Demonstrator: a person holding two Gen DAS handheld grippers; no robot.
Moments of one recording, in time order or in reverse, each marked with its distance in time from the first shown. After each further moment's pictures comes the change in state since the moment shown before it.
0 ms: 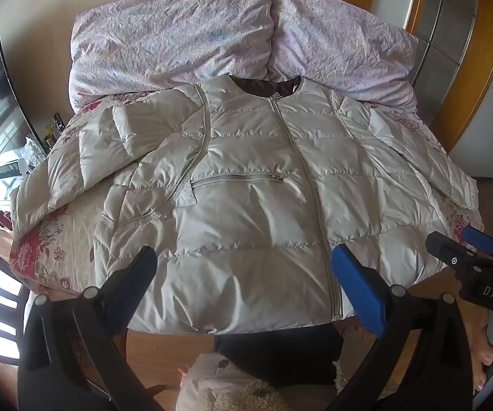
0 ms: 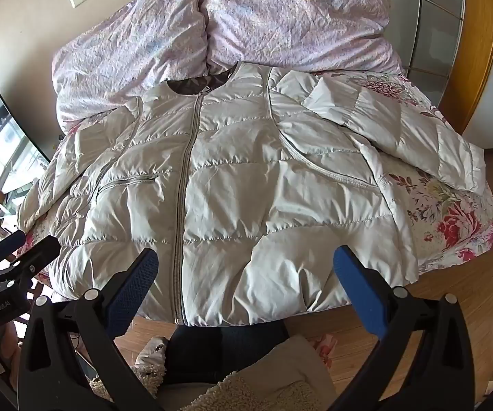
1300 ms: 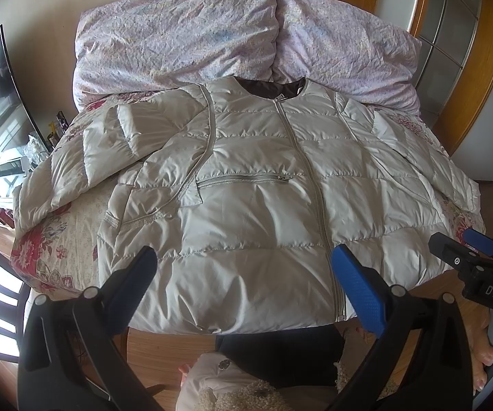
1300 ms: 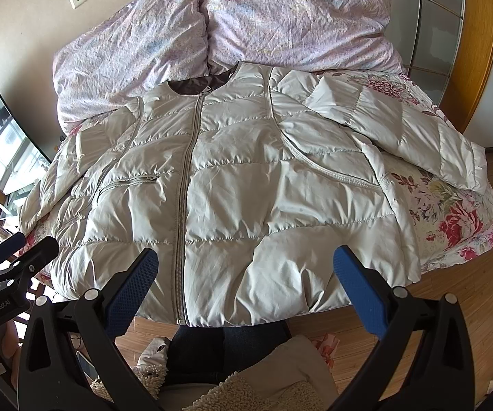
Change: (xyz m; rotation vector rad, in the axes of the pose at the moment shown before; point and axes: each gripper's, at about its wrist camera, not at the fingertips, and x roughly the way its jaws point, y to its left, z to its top) left arm 0.000 0.000 0.000 -0.003 -0.002 -0.003; right arm 0.001 0.000 0.000 0.001 0.001 0.002
